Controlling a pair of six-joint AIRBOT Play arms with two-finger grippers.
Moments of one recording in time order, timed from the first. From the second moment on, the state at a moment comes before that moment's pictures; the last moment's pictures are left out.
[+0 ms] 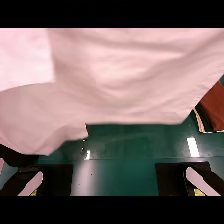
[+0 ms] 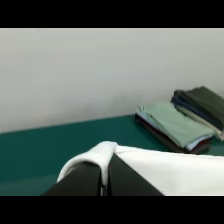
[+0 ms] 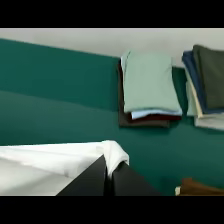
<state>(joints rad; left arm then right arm) 0.08 -0.87 1.99 1.15 -1.21 -1.46 -0.30 -0.99 1.98 -1.11 1.46 1.37</state>
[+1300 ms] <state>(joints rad) 0.08 -1.63 1.45 1.23 -1.28 -1.36 -0.15 -1.55 1.44 -1.23 1.30 1.40</state>
